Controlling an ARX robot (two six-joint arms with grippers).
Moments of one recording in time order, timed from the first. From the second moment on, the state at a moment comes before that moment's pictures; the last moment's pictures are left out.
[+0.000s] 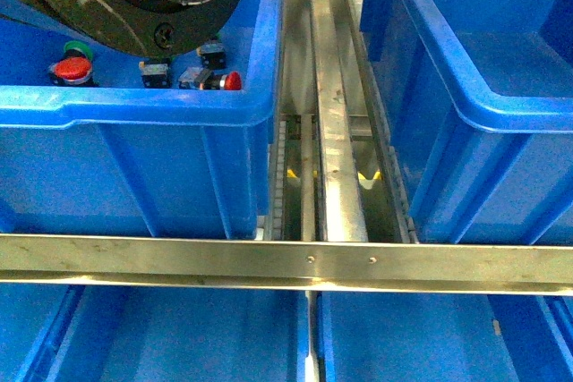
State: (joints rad) left arm -0.64 1.92 1.25 1.07 0.43 -1.16; right arm 0.31 1.15 0.74 0.67 0.19 1.44
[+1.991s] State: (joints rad) left arm -0.43 1.28 0.95 0.60 0.19 -0.60; right arm 0.29 1.17 0.73 0.68 0.25 1.29
